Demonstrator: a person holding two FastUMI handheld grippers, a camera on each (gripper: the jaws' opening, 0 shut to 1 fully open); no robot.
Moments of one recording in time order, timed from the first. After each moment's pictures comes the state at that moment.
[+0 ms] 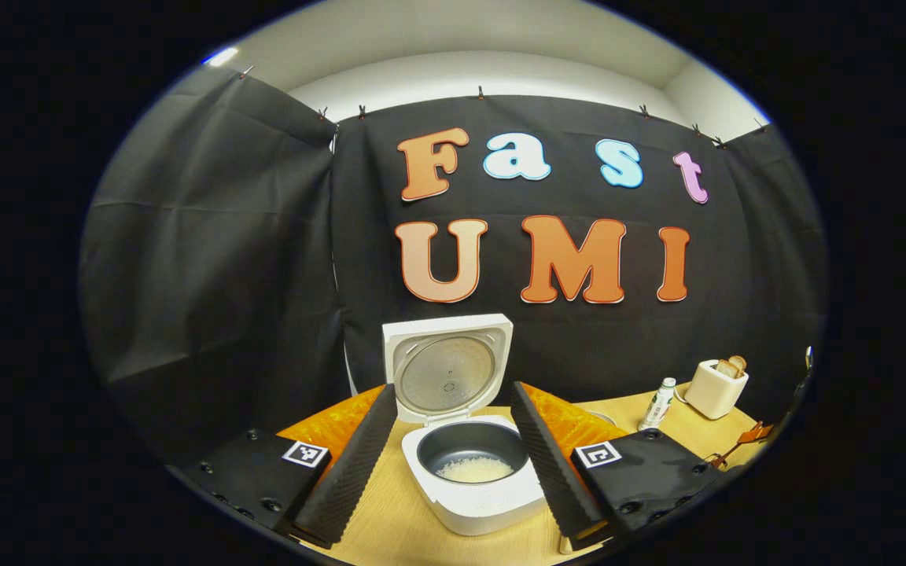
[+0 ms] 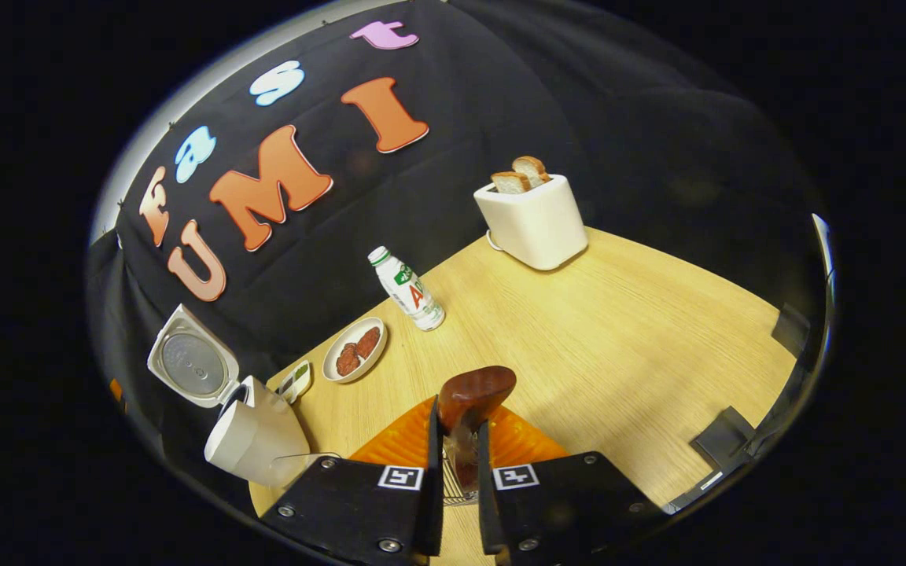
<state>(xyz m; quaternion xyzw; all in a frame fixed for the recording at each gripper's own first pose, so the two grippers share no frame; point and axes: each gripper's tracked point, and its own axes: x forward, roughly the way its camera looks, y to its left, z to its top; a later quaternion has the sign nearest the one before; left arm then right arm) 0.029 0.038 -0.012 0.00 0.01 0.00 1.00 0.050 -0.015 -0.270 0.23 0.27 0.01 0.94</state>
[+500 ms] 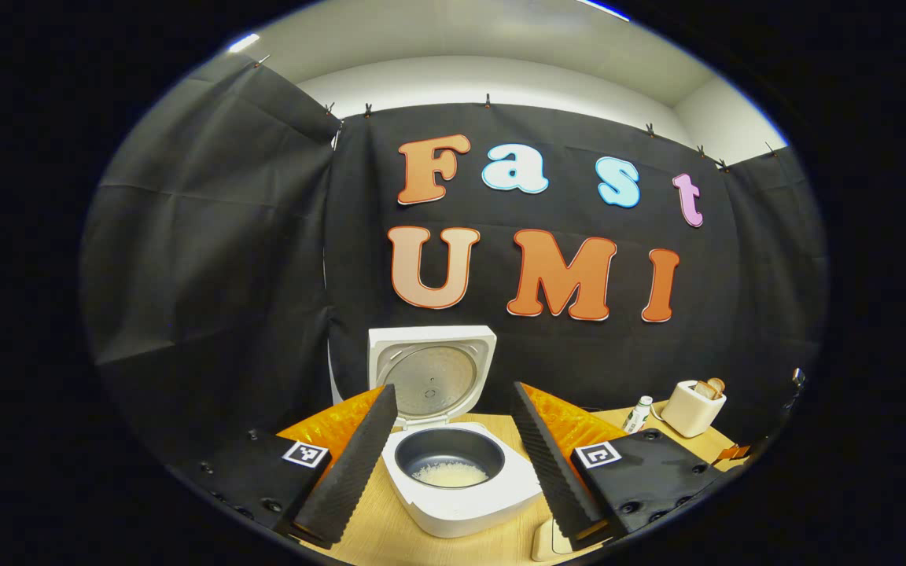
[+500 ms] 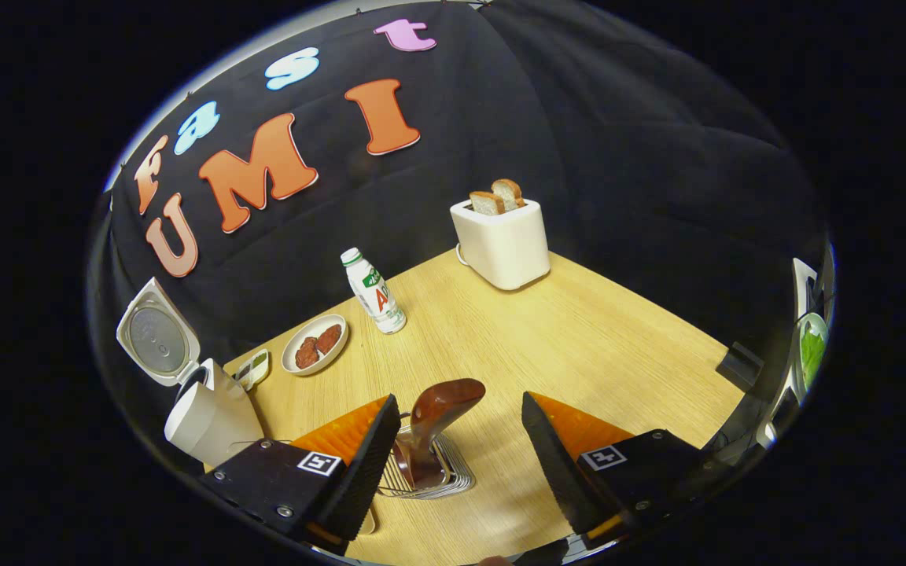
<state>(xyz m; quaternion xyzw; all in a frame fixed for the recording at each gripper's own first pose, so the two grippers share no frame) 0.029 0.030 0.009 -0.03 0.00 -0.02 1.00 0.031 -0.051 -0.240 0.15 0.25 -0.05 0.96</state>
